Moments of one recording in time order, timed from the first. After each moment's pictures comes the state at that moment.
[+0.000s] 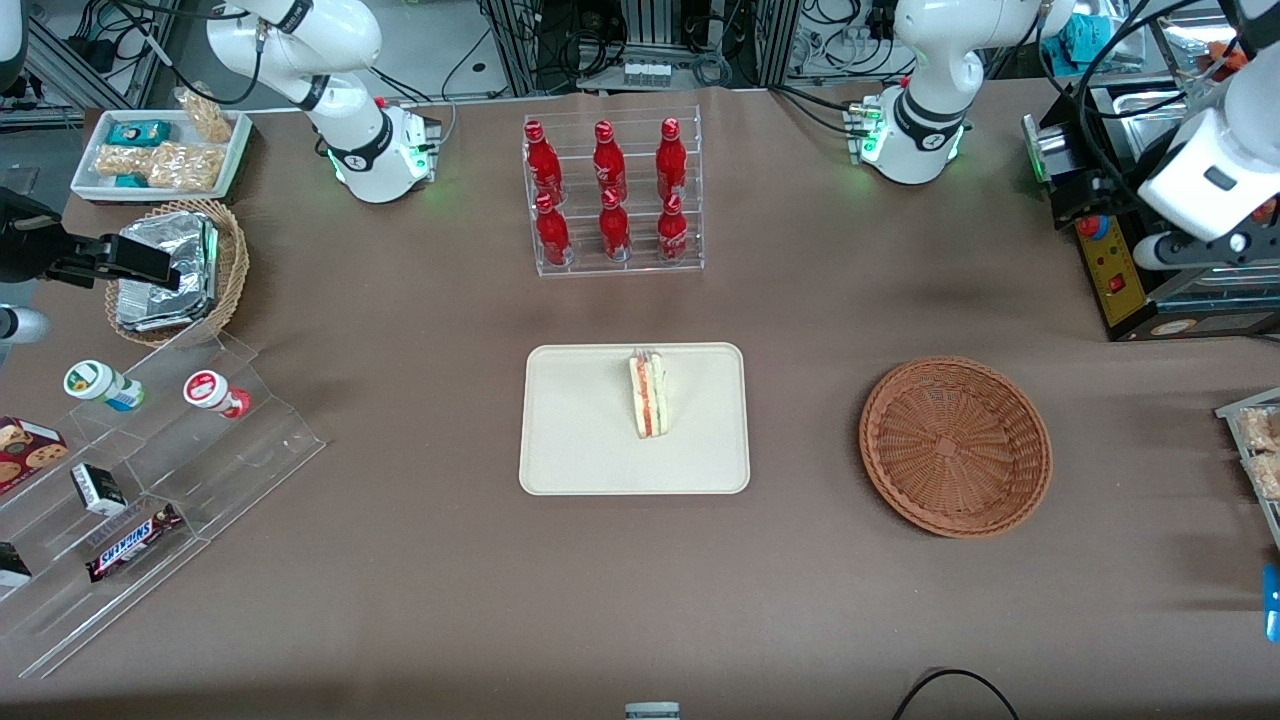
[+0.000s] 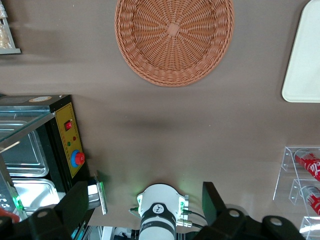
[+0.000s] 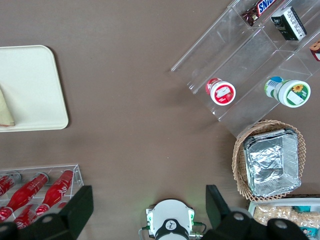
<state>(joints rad) 0.05 -0.05 -0.15 -1.55 0.06 1.25 -0.09</state>
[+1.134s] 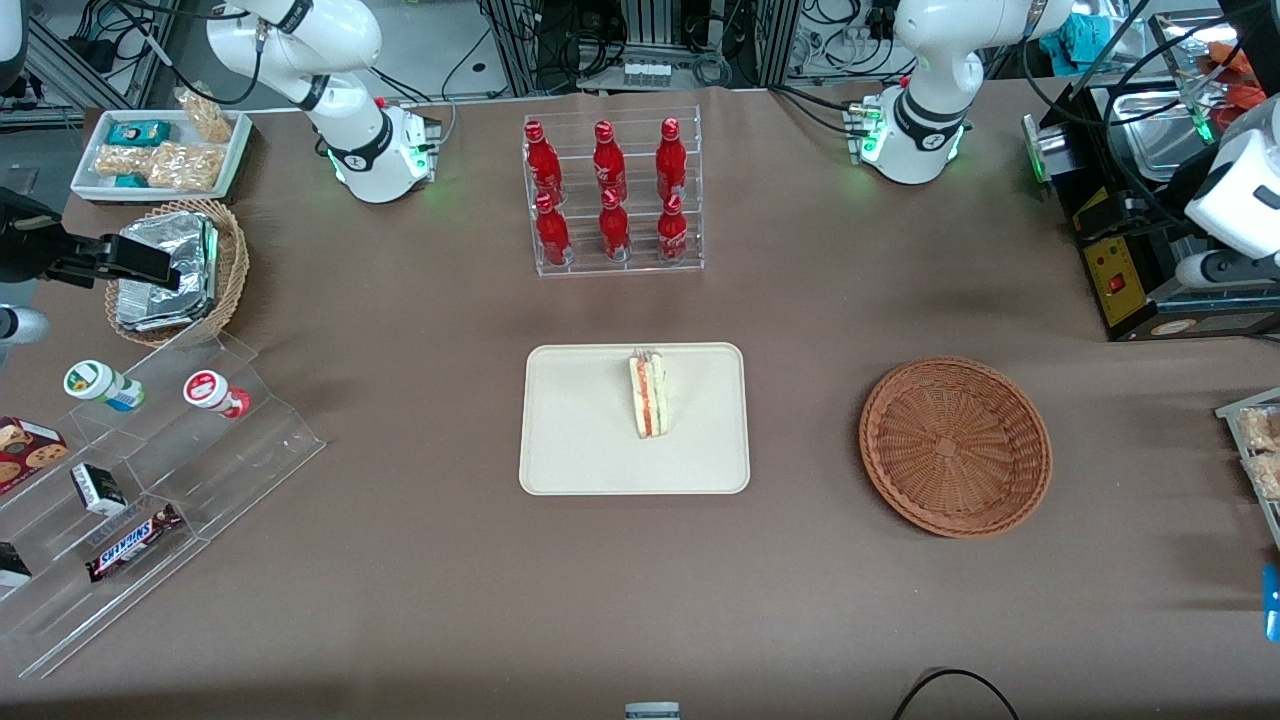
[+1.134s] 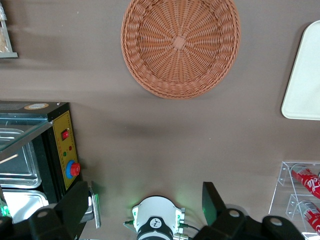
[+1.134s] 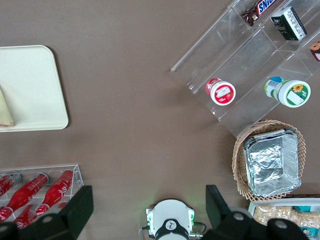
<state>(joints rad) 0.12 -0.05 -0.14 -1.61 0.02 1.35 -0.06</state>
